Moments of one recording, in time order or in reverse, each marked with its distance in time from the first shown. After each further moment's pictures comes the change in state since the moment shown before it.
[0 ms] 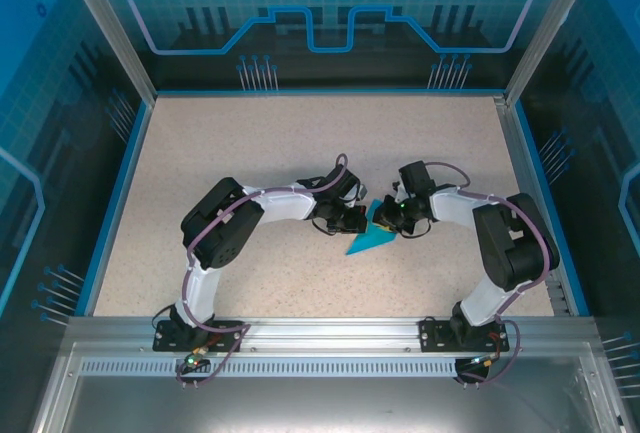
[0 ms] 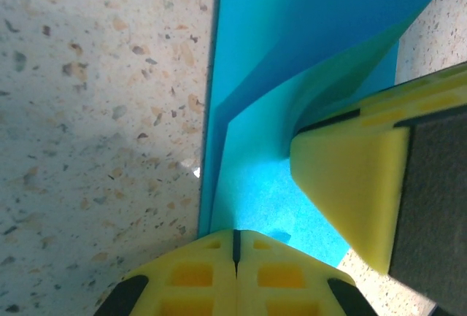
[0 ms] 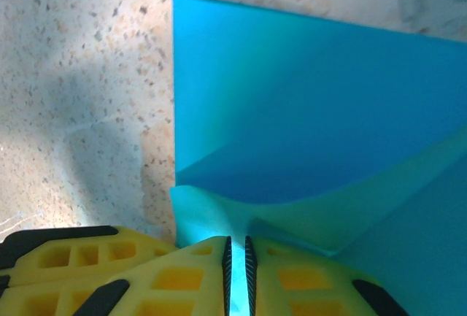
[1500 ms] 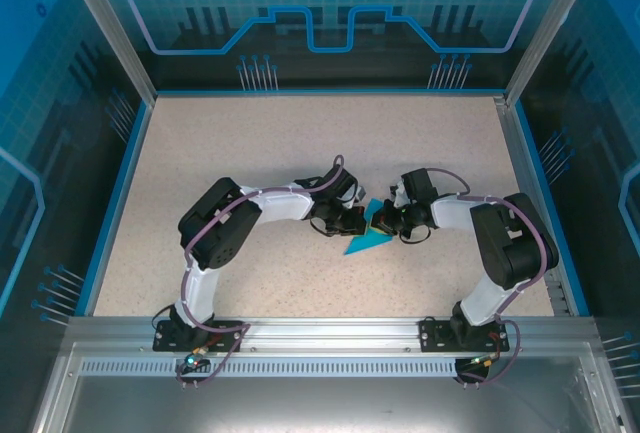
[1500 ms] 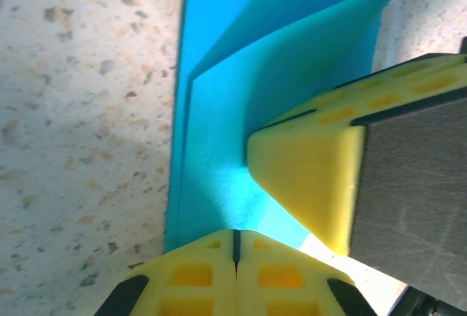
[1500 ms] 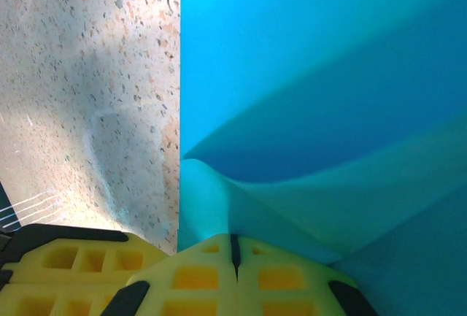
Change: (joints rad) left arm 0.008 -0.016 -0.020 -0.010 0.058 -0.030; right arm -0.018 0.014 -0.090 0.161 -0.095 -0.007
